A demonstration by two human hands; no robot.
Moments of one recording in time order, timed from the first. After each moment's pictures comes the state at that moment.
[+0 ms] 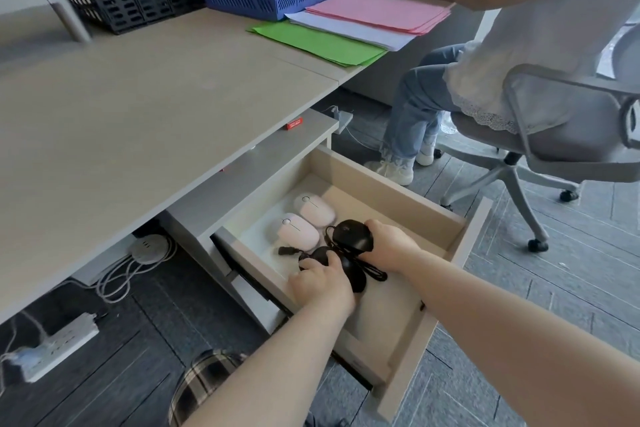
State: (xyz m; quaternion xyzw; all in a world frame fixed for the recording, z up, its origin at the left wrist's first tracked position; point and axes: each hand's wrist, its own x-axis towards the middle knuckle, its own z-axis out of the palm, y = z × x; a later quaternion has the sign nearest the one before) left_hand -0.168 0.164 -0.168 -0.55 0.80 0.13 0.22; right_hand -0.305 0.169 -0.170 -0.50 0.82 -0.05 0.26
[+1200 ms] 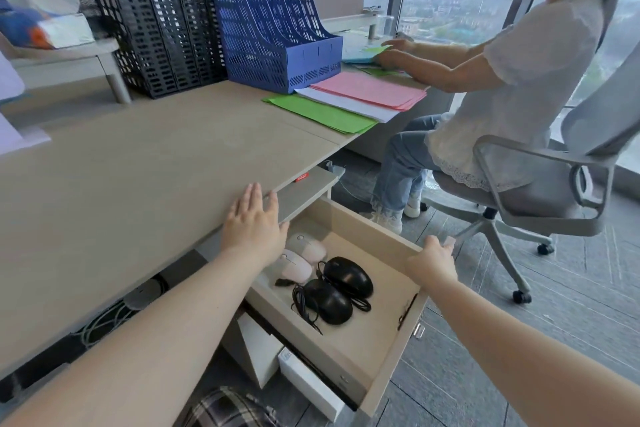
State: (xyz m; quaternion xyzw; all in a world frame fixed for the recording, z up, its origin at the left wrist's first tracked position) left_hand -0.087 0.070 -0.038 -0.50 0.86 -0.01 -0.04; right_hand -0.324 0.204 -0.094 -0.23 0.93 -0.21 0.20
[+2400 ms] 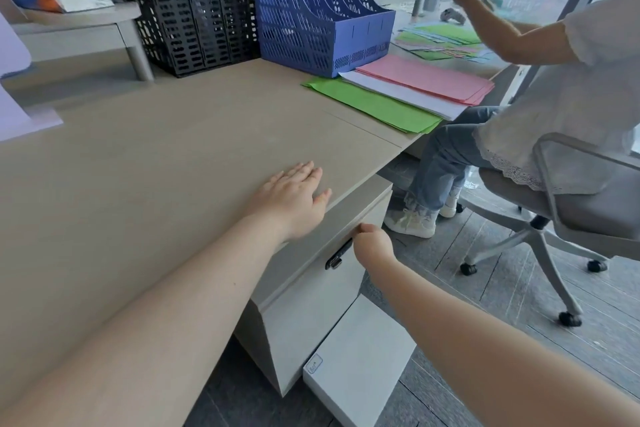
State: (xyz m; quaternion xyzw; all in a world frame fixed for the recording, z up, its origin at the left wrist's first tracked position) left_hand -0.091 -0.034 -0.028 -0.43 0.90 0.10 -0.04; right_hand -0.230 0.032 -0.117 -0.27 0.80 -0.38 0.38
